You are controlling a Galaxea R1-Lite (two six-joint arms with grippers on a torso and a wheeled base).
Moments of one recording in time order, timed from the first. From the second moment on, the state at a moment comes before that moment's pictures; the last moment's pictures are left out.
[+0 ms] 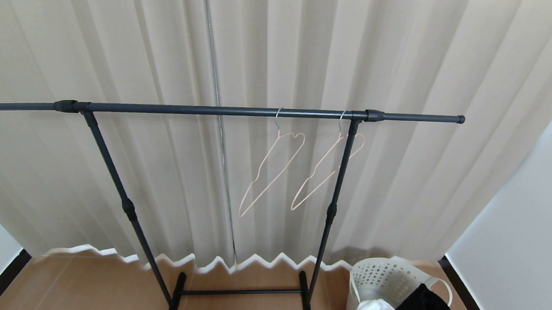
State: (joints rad) left arm 0.00 0.00 0.00 -0.01 0.04 -0.03; right arm -0.01 0.00 0.00 -0.01 -0.05 0.02
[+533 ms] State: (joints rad) left arm 0.00 0.00 0.00 -0.01 0.04 -0.03; right arm -0.01 0.00 0.00 -0.01 -0.05 0.02
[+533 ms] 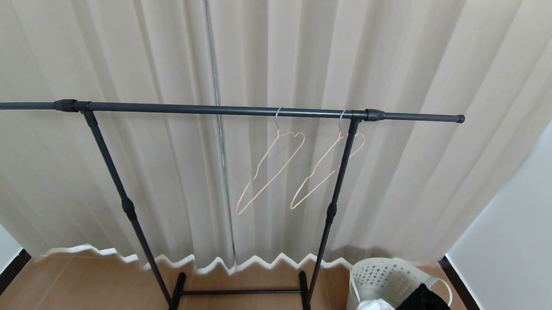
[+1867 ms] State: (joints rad) left arm 0.00 0.00 0.00 -0.01 0.04 -0.03; right arm -0.01 0.00 0.00 -0.01 -0.05 0.02
